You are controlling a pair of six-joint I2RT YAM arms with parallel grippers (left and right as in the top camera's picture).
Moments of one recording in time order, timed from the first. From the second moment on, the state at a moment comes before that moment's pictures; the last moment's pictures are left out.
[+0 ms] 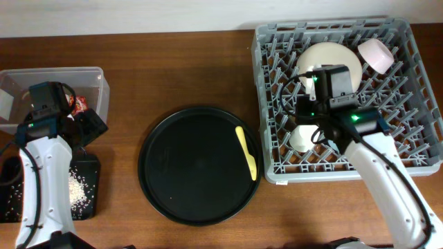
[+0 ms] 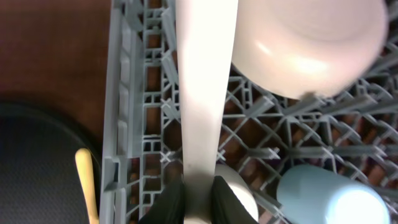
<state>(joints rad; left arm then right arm) 0.32 1.48 1.24 -0.92 -0.14 -0.34 0.20 1.40 1.22 -0.75 0.12 0.17</state>
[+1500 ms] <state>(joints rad) 0.32 1.48 1.24 -0.92 -0.14 -0.34 0.63 1.79 1.47 -0.99 -0.17 0.07</state>
